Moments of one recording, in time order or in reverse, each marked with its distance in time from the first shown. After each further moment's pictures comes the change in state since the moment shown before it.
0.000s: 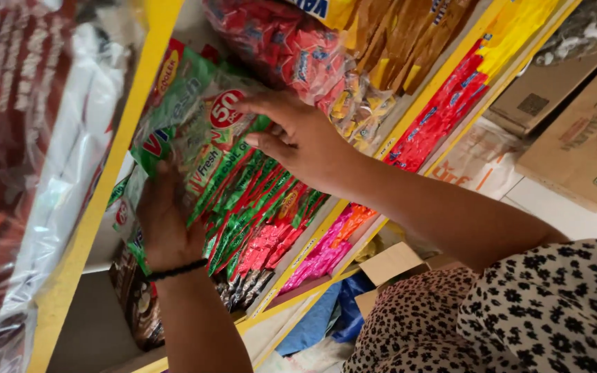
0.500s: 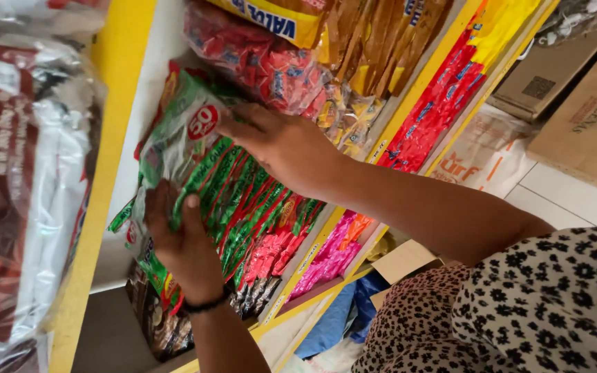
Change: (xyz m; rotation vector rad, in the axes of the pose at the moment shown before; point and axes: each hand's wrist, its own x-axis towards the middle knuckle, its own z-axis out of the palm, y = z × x) left_hand -0.045 -0.010 0.029 0.536 0.018 0.672; right_hand 0.006 -0.005 -0.013 -0.609 0.011 -0.248
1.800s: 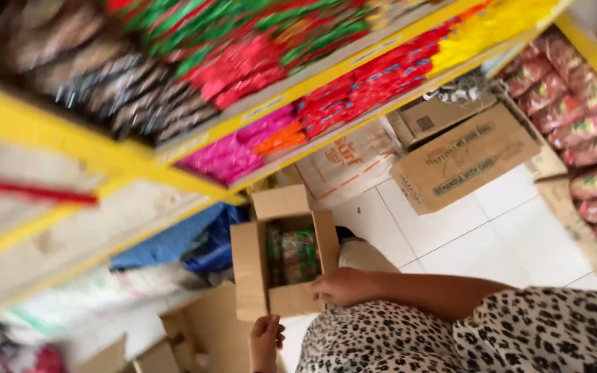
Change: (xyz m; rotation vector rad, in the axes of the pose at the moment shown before) left_hand -0.778 -0.095 0.016 -0.704 -0.014 -1.615; right_hand -0.507 -0.142 -0.030 0.350 -1.755 0.301
